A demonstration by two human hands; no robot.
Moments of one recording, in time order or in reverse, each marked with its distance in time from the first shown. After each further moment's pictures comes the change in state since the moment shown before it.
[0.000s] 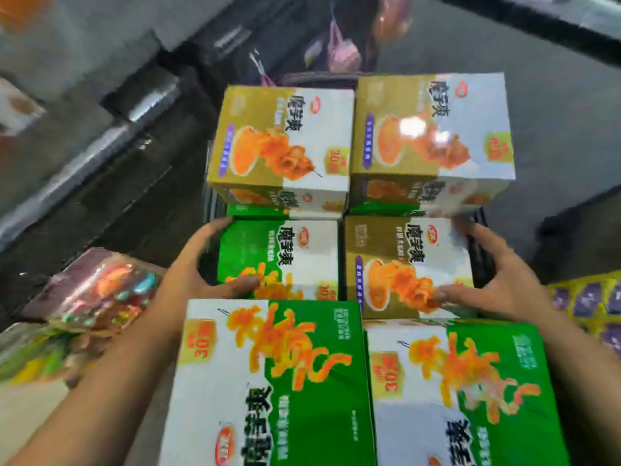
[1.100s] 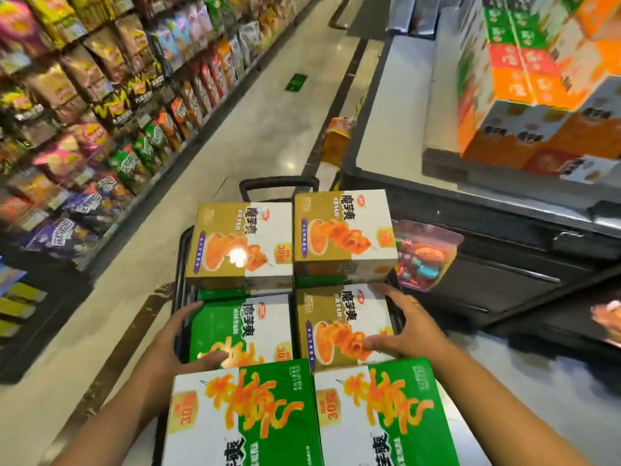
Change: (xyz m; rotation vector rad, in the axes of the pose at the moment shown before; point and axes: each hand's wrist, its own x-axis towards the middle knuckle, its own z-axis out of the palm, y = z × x) left_hand -0.590 -0.121 -0.137 -0.280 1.151 -0.526; right_hand -0.190 -0.244 0.427 -0.411 -1.150 -0.609
